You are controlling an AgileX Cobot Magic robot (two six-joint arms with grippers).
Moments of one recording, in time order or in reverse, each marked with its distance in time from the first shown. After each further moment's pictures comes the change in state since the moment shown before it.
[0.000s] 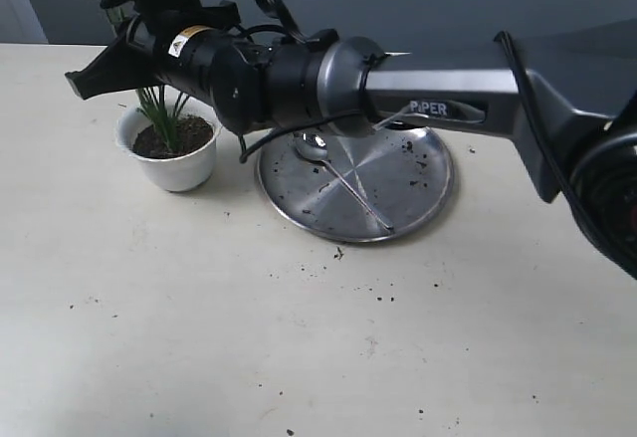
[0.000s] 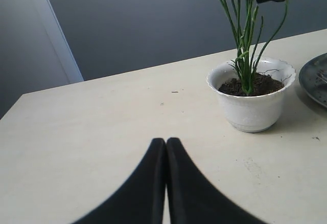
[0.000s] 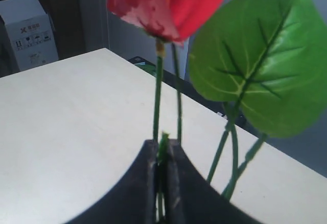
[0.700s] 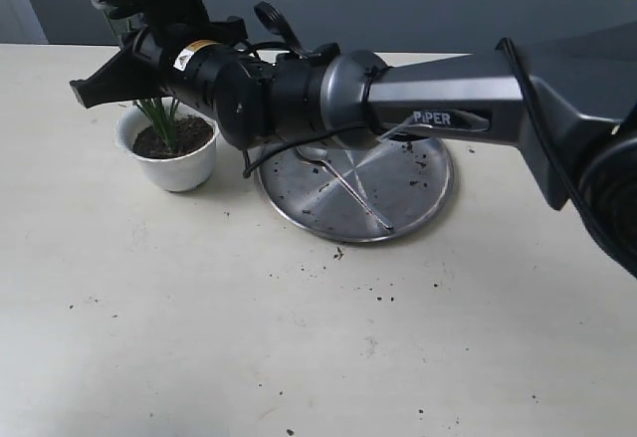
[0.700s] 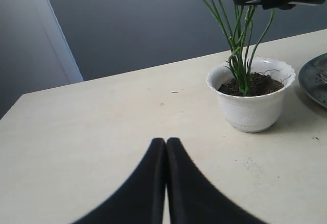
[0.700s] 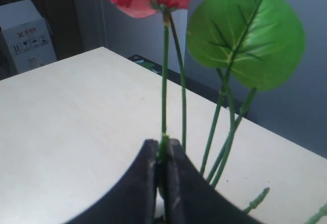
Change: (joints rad) left arm 0.000 0.000 0.000 0.000 0.000 0.000; right arm 0.011 -0.008 0.054 0.042 -0.028 0.021
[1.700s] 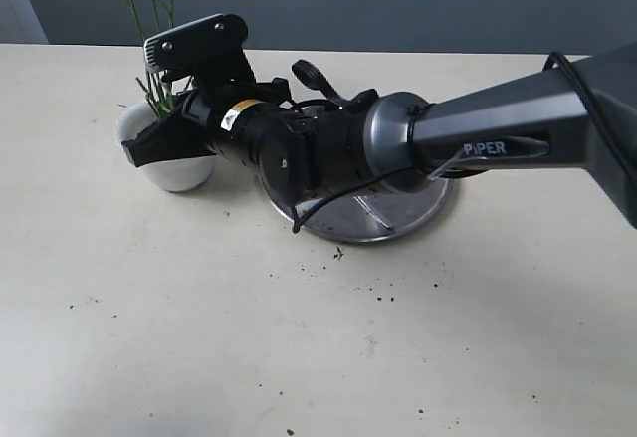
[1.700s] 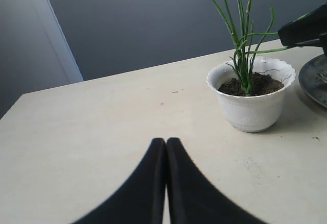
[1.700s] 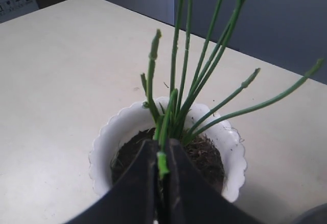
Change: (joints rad) left arm 0.000 0.000 0.000 0.000 0.000 0.000; right arm 0.011 -0.097 0.283 0.019 -0.077 0.051
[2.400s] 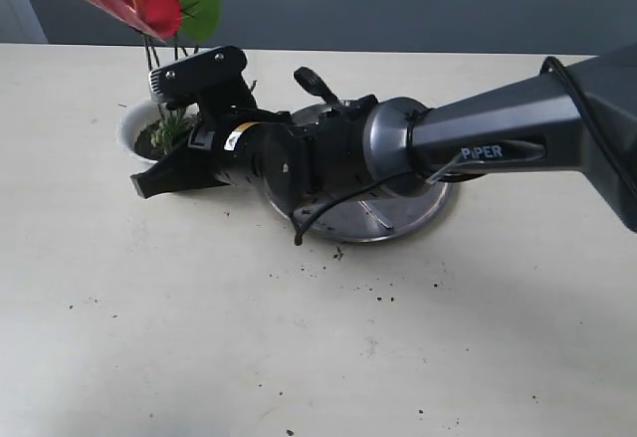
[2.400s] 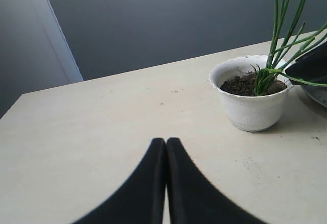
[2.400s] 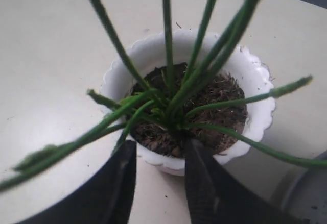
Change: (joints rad) left arm 0.000 0.000 0.000 0.000 0.000 0.000; right arm 0.000 0.002 0.012 0.021 0.156 0.003
